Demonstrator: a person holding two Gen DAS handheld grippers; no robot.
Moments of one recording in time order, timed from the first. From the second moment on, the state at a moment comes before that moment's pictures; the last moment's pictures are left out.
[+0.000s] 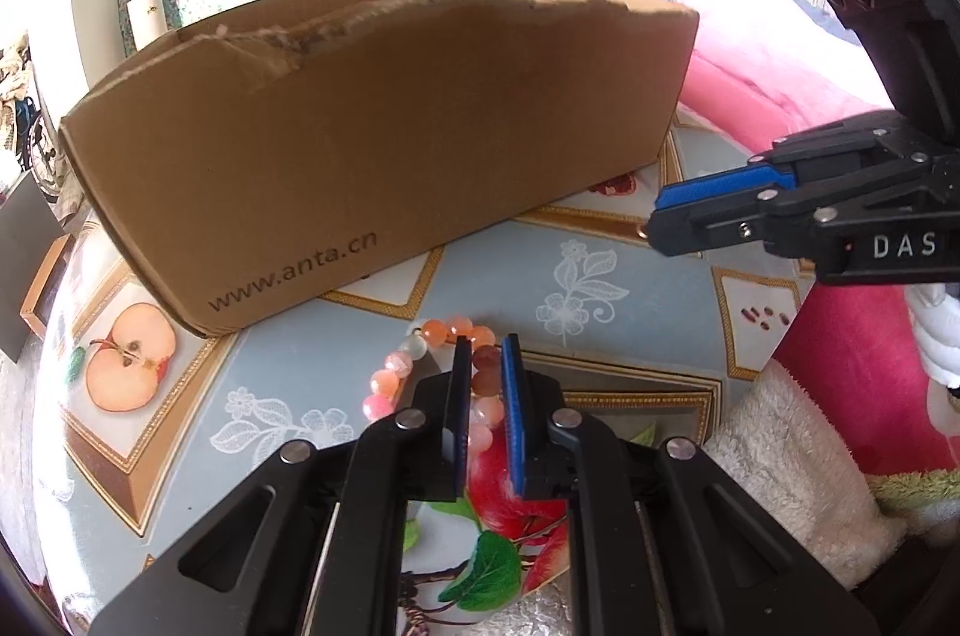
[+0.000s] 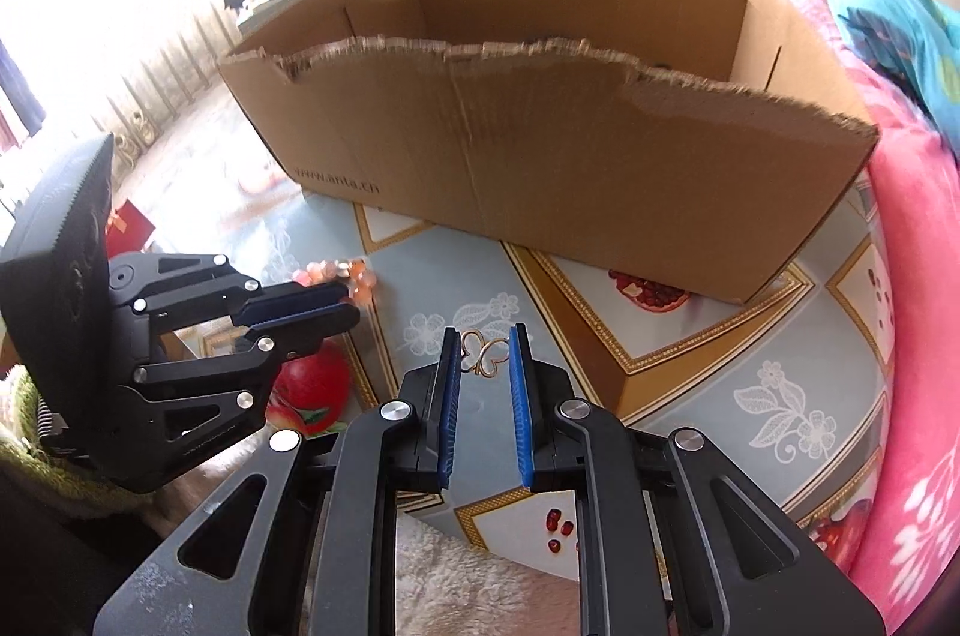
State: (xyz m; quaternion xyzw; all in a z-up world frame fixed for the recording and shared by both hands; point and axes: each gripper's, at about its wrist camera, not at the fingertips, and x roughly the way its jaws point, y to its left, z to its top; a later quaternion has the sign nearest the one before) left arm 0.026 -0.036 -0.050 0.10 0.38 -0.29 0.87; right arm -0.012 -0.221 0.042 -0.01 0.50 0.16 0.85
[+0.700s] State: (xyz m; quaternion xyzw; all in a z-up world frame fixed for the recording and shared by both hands) left arm 0.037 0.024 0.040 -0.07 0.34 -0.39 0.86; right arm 0.006 -0.250 0.136 0.08 0.39 0.17 0.90
